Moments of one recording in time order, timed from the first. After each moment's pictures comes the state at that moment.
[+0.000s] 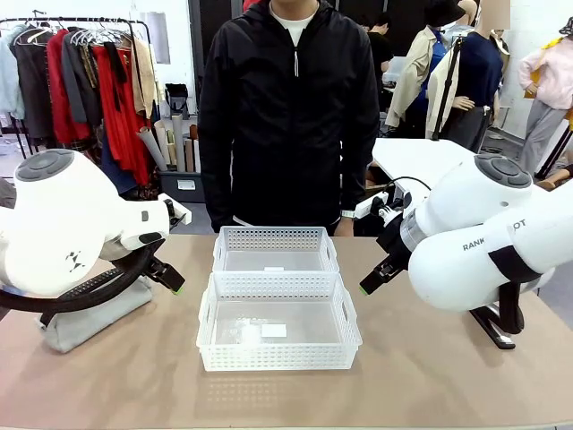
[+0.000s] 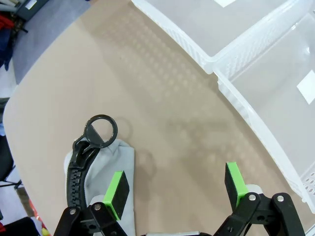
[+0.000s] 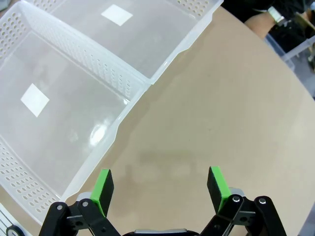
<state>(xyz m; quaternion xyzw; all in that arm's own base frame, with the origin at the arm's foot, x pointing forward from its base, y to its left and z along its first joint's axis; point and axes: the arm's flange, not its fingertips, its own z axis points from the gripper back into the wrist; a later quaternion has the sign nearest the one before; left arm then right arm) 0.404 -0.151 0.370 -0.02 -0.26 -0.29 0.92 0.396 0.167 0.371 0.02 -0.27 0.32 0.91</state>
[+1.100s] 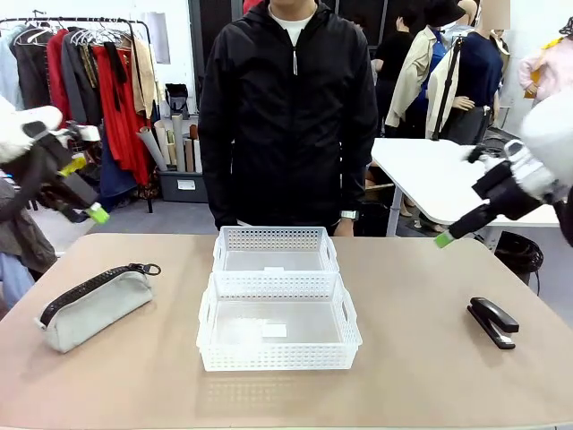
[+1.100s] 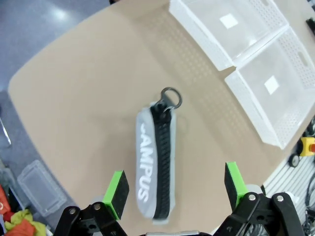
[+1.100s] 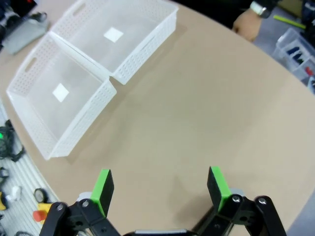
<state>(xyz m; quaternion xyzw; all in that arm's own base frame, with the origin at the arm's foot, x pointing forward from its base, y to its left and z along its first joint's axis) 0.465 0.025 0.497 -0.18 -0.18 -0.24 0.94 0.437 -0.013 0.451 0.18 -0.25 0.31 0.90</state>
